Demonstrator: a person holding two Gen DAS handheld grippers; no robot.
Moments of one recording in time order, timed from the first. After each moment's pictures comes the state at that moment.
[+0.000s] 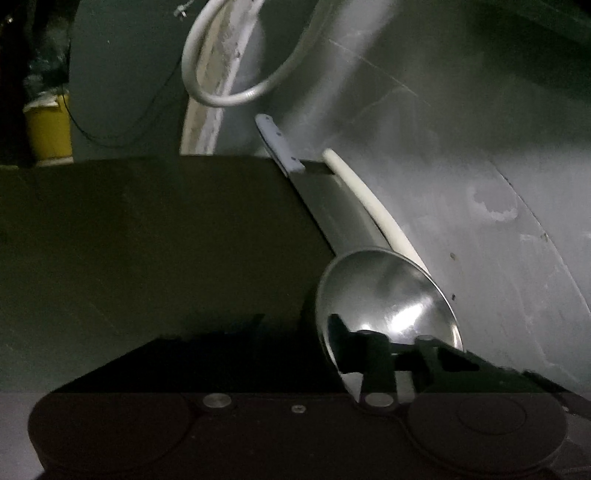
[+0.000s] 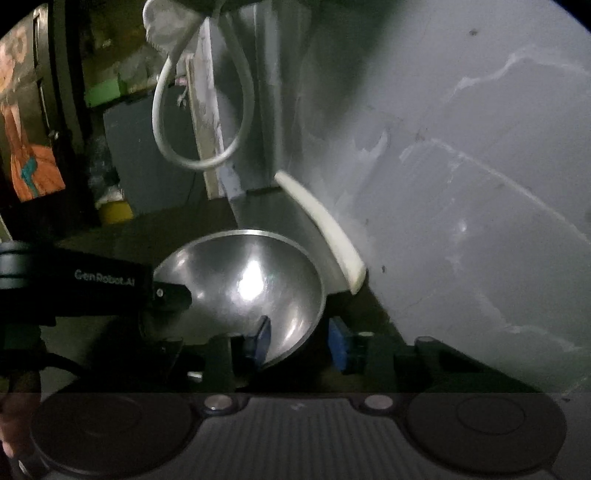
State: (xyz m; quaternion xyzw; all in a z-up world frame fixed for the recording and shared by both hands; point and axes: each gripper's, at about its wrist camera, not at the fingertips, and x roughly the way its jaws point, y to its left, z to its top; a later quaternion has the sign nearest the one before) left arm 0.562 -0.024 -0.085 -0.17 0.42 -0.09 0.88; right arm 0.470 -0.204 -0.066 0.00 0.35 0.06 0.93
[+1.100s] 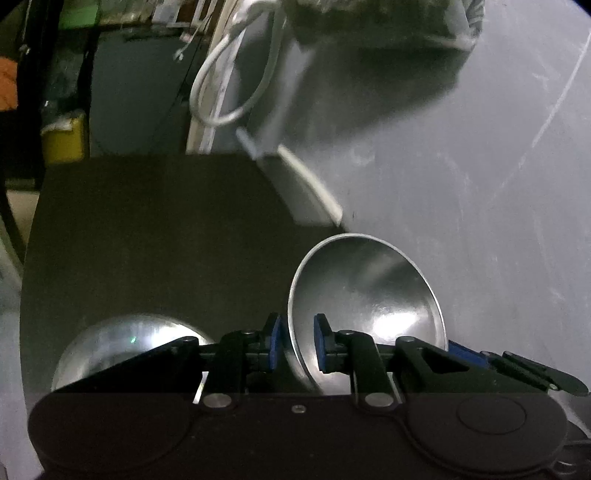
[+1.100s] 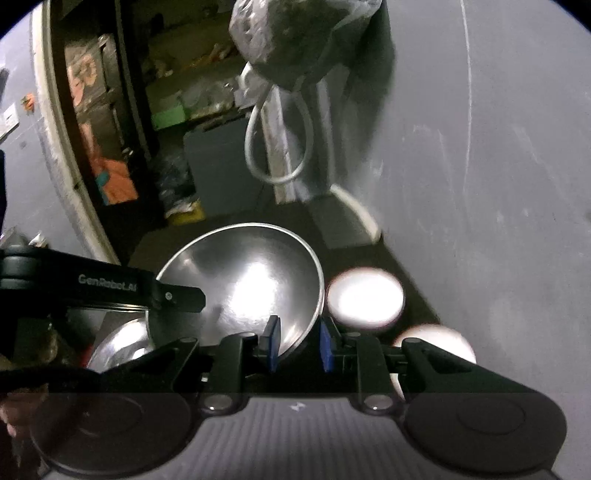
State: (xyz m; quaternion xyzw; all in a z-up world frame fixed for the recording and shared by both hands) left arm 0.324 -0.043 -0.002 -0.15 0.40 -0.10 0.90; right arm 0.248 -0.239 0.008 0.03 0.31 0.14 0.94
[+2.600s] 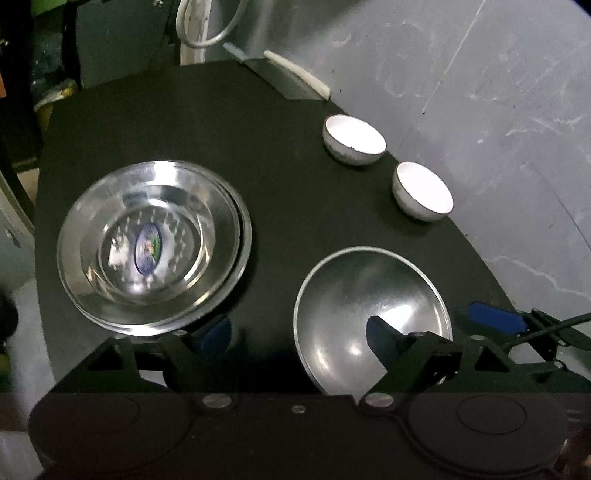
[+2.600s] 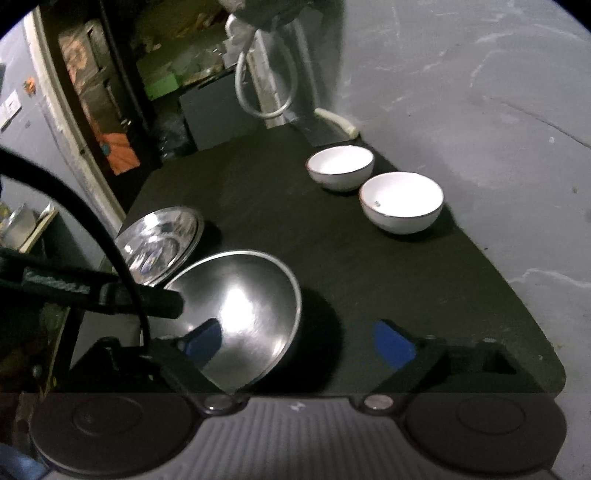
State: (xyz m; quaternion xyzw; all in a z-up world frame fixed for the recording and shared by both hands) left arm 0.234 -0.064 -0.044 -0.07 0.49 -0.11 0.86; right arm 0.148 -0.281 -0.054 0.07 0.38 0.14 0.91
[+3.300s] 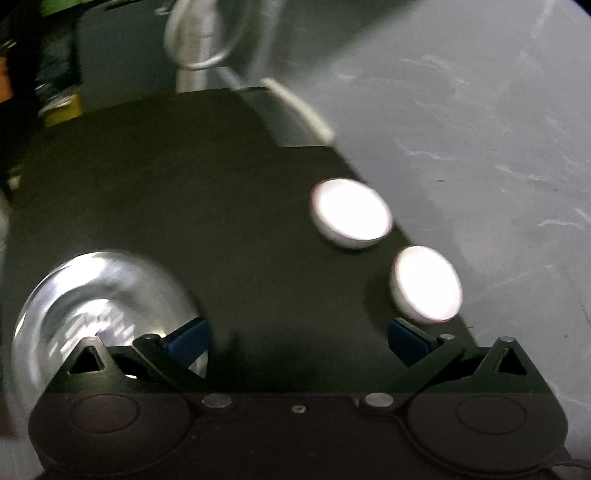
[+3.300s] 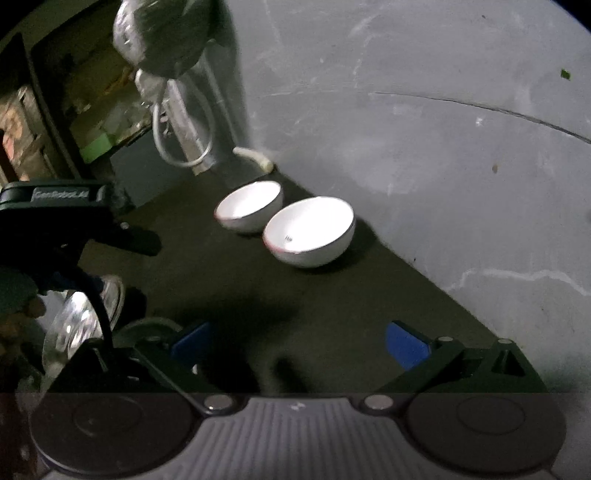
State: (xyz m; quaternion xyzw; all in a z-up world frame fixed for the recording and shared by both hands) left arm 0.336 -0.116 -0.030 -0.09 0.48 -0.10 0.87; right arm 0.178 -0.327 -0.076 0.15 0.33 0.03 0.93
